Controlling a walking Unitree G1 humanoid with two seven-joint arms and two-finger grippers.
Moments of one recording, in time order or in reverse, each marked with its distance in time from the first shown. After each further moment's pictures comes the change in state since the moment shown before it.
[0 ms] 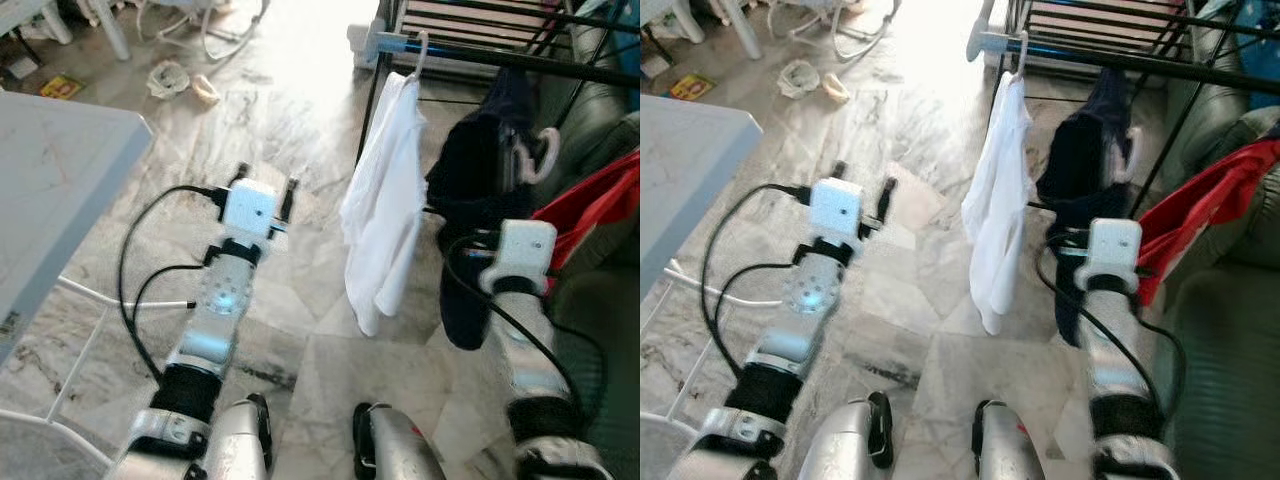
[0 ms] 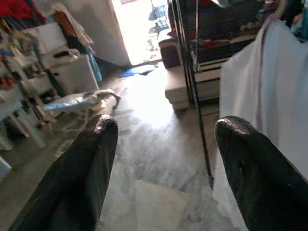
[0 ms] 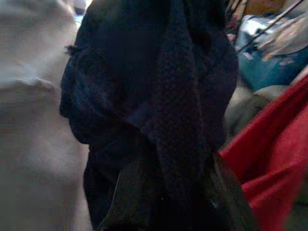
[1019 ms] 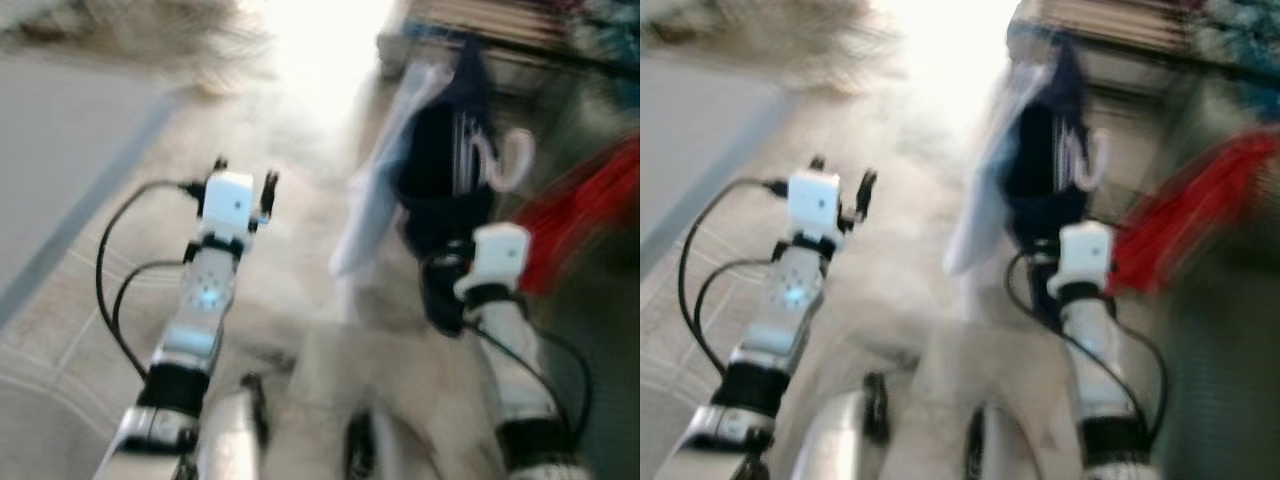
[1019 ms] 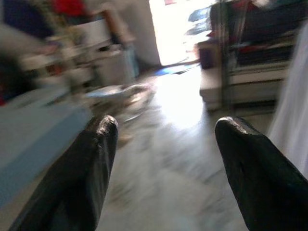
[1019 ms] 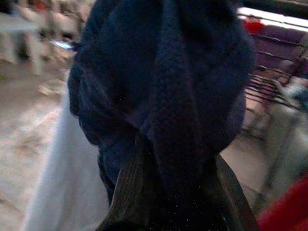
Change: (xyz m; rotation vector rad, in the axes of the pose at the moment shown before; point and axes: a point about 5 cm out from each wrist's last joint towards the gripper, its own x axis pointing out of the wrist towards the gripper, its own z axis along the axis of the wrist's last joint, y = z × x) left arm -0.004 0.018 -0.002 -0.025 0.032 0.056; right arm -0.013 0.018 0.025 0.032 -0.137 0.206
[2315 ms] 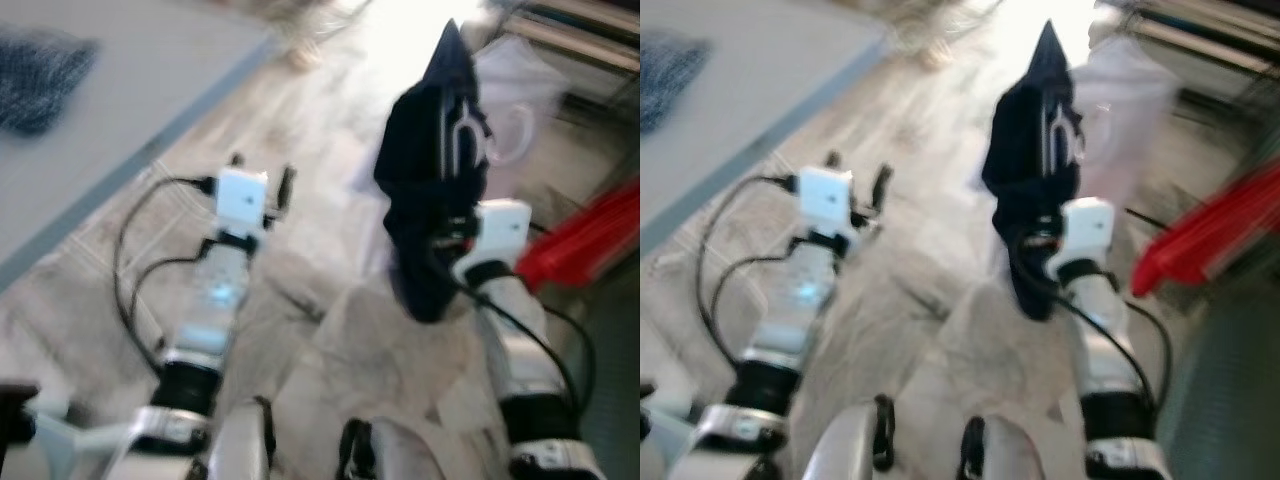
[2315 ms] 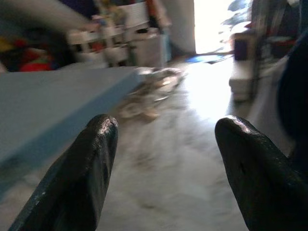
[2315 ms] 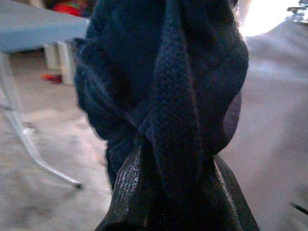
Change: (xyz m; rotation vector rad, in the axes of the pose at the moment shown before) left arm 0.006 -0.007 0.009 -0.044 -0.023 -0.031; right arm 0.012 0.014 0.005 0.140 0.049 0.167
